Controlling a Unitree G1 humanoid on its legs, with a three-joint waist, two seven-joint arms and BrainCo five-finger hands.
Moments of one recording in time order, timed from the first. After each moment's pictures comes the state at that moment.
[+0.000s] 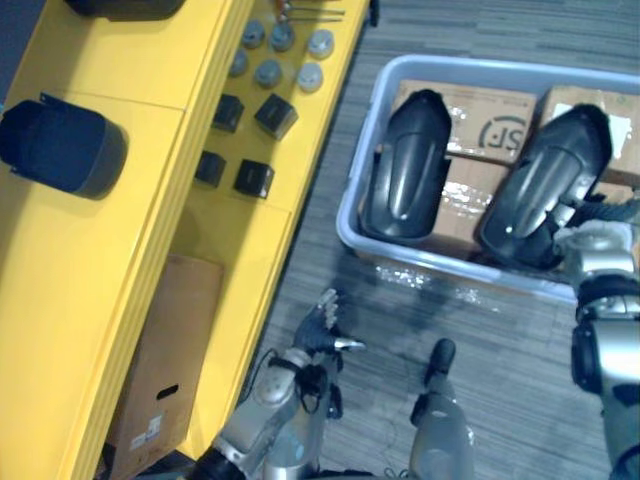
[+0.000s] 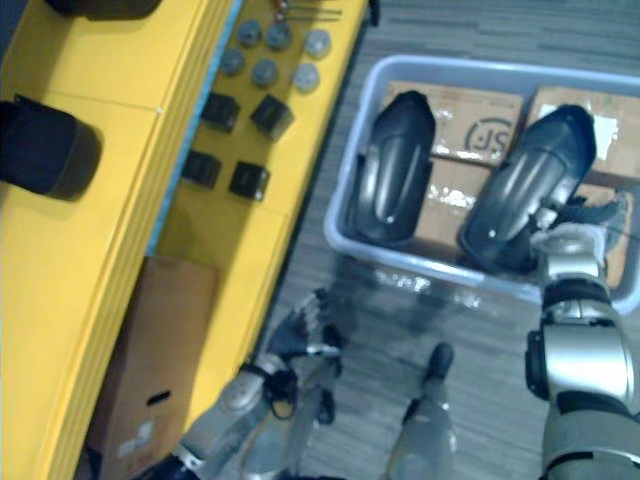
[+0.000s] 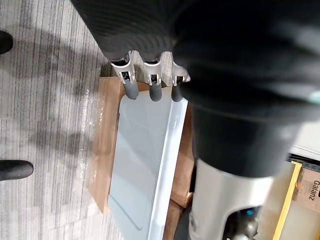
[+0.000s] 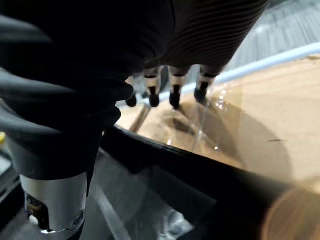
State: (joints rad) left arm -0.05 0.20 -0.57 0.07 -0.43 -0.04 0.12; right arm -0.99 -0.71 0.03 1.24 0.03 0.19 -0.46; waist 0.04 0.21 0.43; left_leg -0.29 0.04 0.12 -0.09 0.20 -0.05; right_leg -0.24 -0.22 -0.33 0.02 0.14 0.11
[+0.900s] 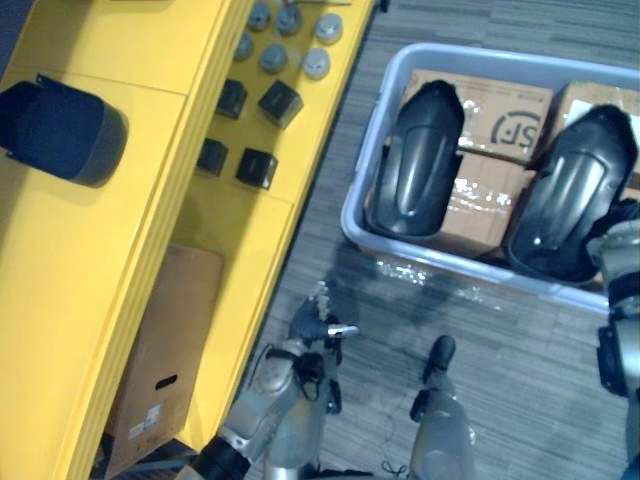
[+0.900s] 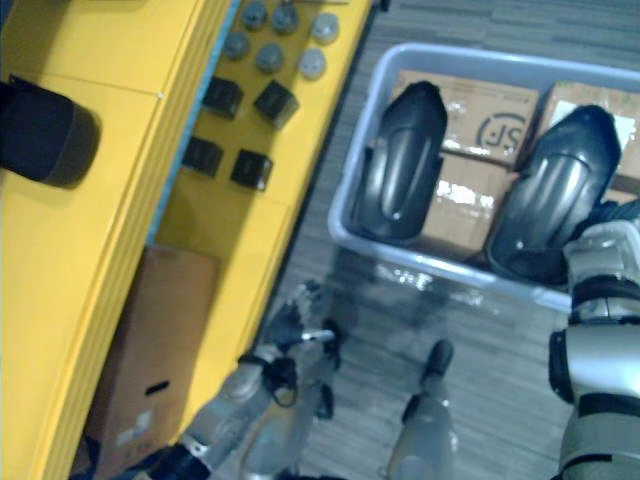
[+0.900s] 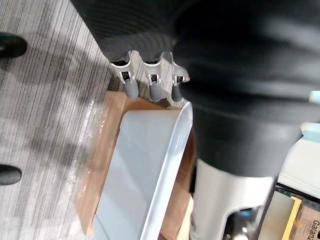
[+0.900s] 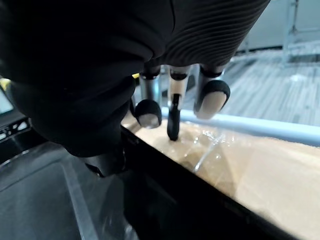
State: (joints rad) left arm -0.09 0.19 -0.52 0.12 -0.51 -0.06 0.16; right arm -1.00 -0.81 0.12 1.25 -0.15 0.30 -0.36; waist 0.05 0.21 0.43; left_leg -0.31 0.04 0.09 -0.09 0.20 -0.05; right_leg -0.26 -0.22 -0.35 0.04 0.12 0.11
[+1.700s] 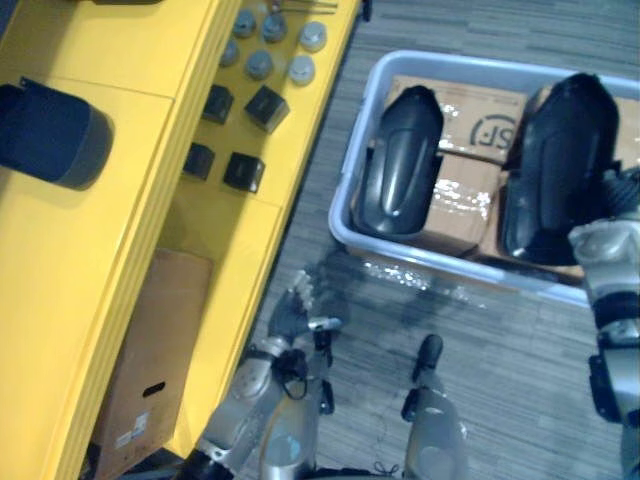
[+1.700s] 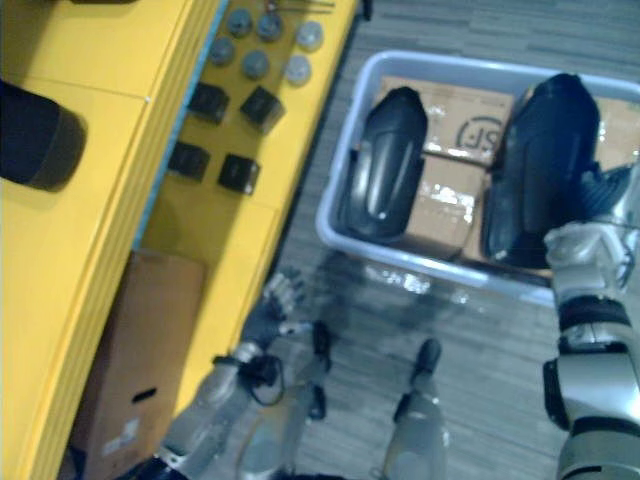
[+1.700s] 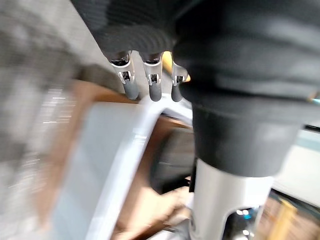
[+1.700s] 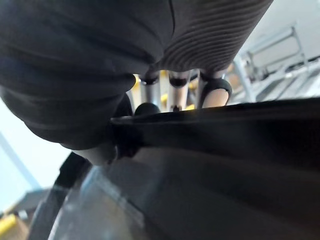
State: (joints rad) left arm -0.02 0.28 -0.37 -0.16 -0.48 -0.13 0.10; right arm -0.80 -0.73 0.08 0.97 -0.13 0.01 -0.66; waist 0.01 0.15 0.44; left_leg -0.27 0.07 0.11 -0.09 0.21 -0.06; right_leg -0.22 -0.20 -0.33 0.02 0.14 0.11
